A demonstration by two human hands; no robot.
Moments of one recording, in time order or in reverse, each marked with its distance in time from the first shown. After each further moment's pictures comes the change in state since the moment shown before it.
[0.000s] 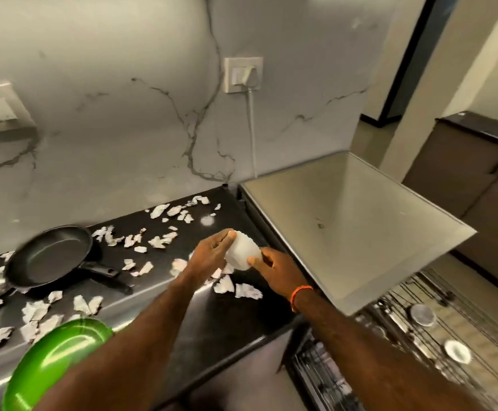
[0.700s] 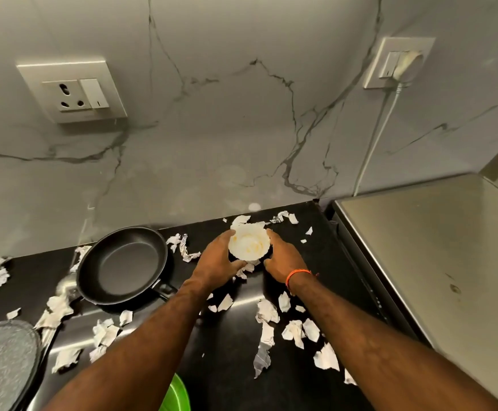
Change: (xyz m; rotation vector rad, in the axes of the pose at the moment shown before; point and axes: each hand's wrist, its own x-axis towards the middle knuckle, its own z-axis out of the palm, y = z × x) left_hand 0.106 -0.082 -0.220 0.769 0.204 -0.121; right_hand 0.231 -0.075 0.178 -0.402 -0.200 0.062
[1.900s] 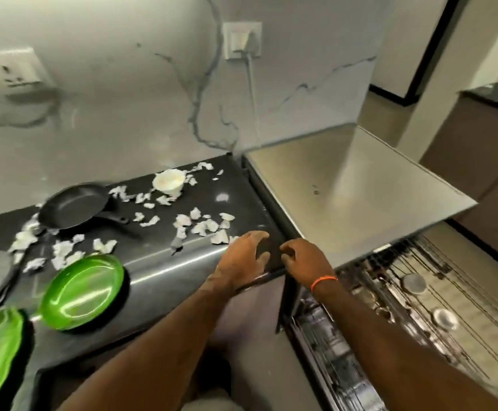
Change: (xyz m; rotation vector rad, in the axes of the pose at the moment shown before) left_hand -0.282 0.242 0.169 0.083 -0.063 0.321; right_hand -0.355 0.231 -0.093 -0.038 0.233 -0.044
